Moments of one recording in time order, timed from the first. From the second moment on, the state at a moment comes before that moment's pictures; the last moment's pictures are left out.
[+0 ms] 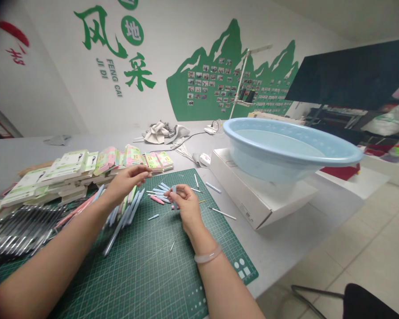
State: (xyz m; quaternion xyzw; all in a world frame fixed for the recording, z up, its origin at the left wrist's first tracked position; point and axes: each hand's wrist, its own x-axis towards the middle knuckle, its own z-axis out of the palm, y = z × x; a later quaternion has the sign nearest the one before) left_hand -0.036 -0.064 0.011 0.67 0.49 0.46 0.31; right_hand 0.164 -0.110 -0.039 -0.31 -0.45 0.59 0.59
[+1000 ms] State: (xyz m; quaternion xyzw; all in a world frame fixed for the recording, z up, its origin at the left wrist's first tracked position) left_hand 0.079 0.037 -0.029 0.93 0.35 0.09 0.12; right_hand 0.215 -0.075 -0.043 -0.40 -0.31 0.44 0.75
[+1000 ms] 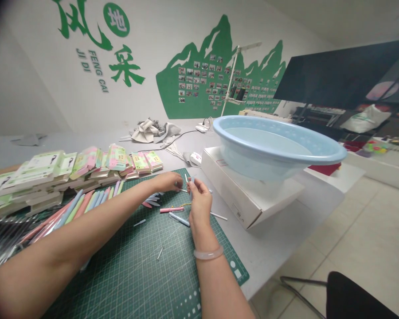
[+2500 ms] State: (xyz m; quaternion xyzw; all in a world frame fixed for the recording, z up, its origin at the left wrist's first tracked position) left_hand 0.037 -0.070 0.049 0.76 0.40 0.34 0.37; right_hand 0.174 -0.107 -0.033 -0.27 -0.47 0.58 0.61
